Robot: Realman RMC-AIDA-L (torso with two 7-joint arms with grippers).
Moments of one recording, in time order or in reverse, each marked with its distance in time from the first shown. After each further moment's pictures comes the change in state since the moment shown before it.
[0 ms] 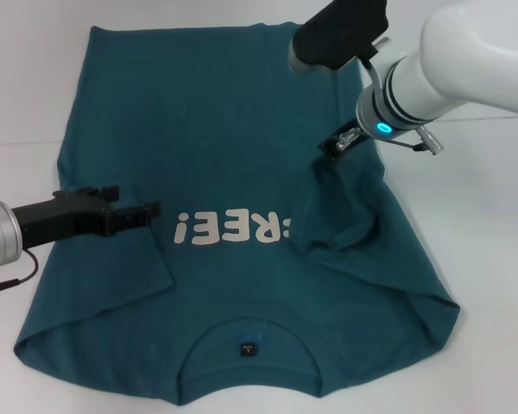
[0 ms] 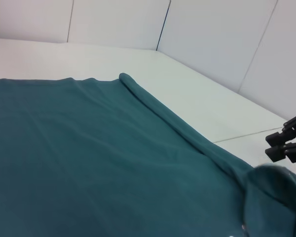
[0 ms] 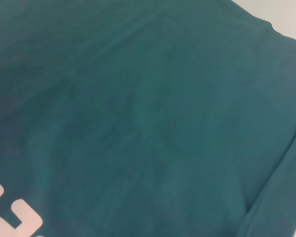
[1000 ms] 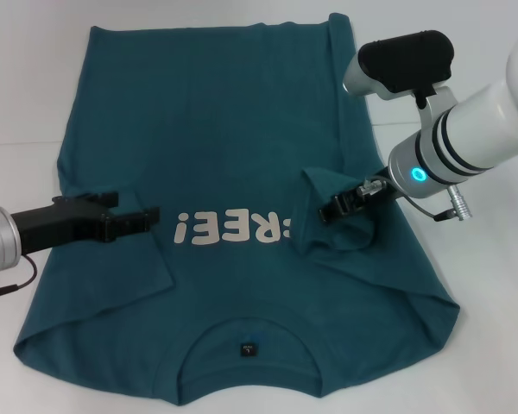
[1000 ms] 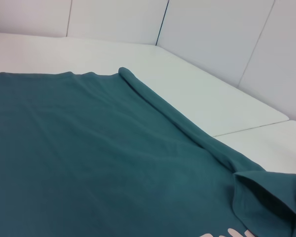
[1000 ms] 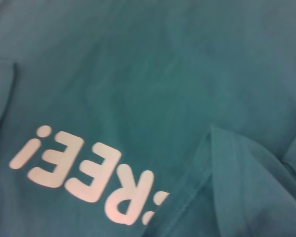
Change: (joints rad) left arm 0.010 0.000 0.006 -0.001 0.005 0.004 0.000; right arm -0.245 0.015 0.031 -0.293 0.224 -0.284 0.105
